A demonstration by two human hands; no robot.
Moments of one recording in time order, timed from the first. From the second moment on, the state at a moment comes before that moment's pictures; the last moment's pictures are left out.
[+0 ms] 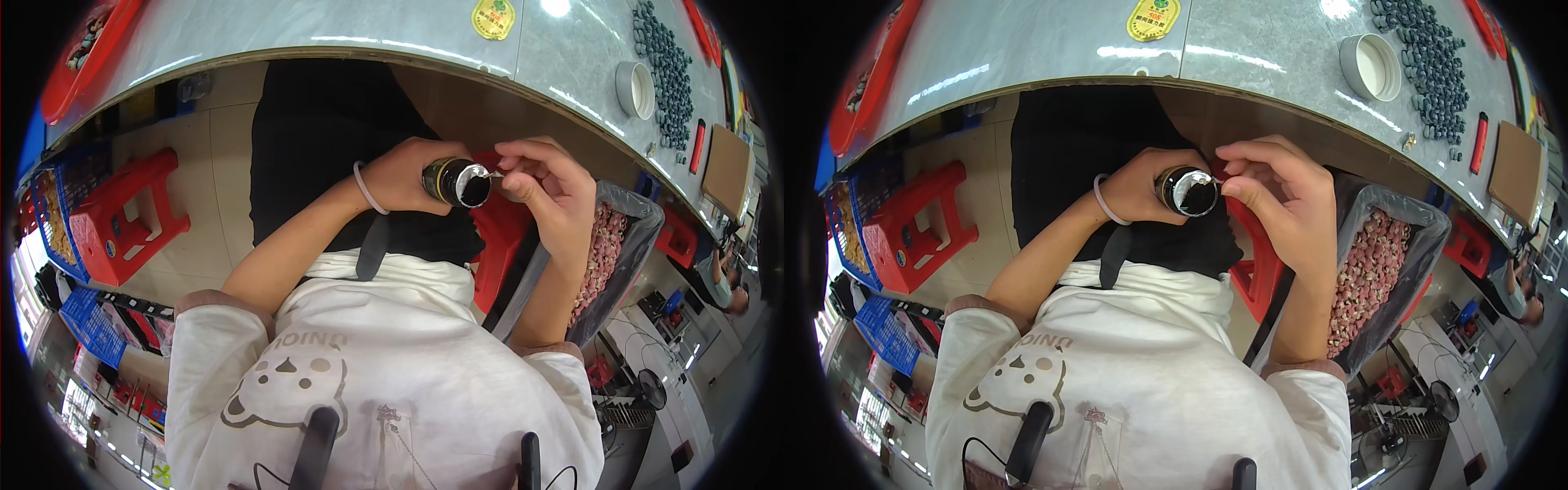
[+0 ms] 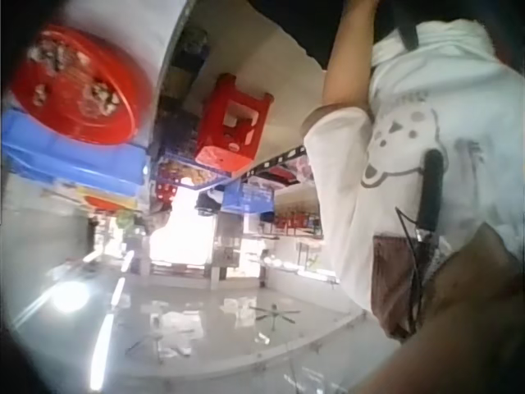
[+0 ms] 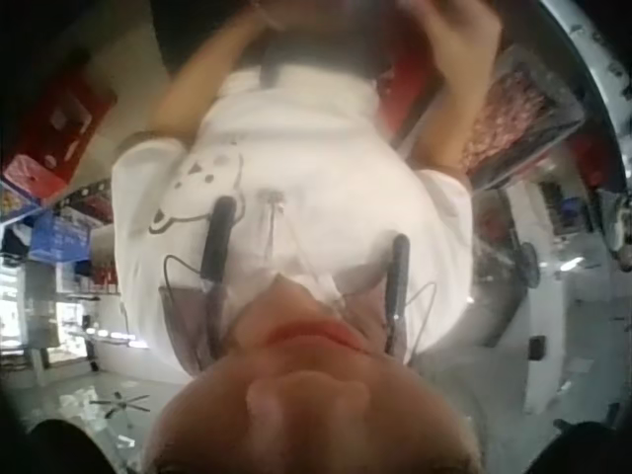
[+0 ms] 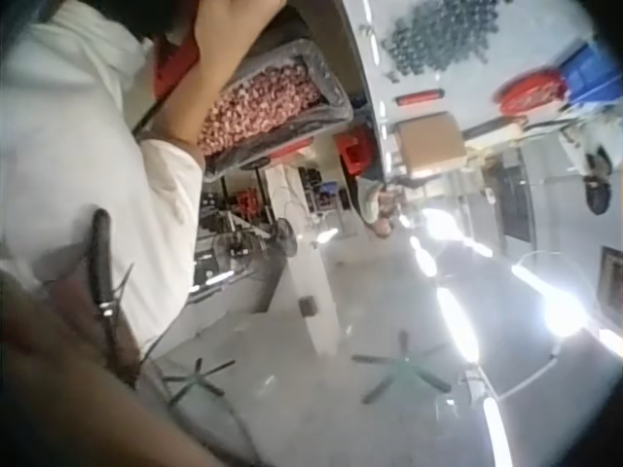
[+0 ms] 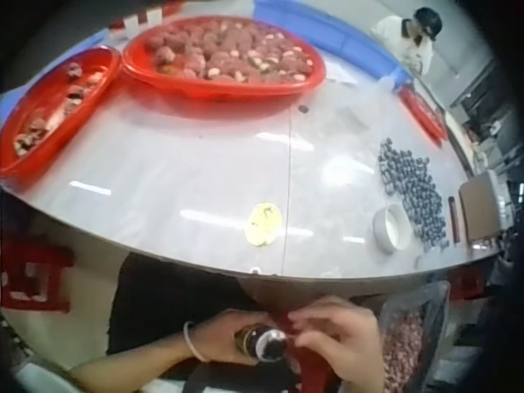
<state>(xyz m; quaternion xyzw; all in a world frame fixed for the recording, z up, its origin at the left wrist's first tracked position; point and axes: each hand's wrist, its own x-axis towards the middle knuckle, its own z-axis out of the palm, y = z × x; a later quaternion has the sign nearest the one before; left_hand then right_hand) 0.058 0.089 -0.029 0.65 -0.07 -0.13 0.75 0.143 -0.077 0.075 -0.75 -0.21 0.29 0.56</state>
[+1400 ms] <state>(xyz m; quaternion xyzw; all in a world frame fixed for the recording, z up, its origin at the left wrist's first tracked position) 0.056 0.087 -0.034 0.67 -0.08 -0.13 0.72 0.152 -0.044 0.081 -0.78 -0.43 0.22 0.39</state>
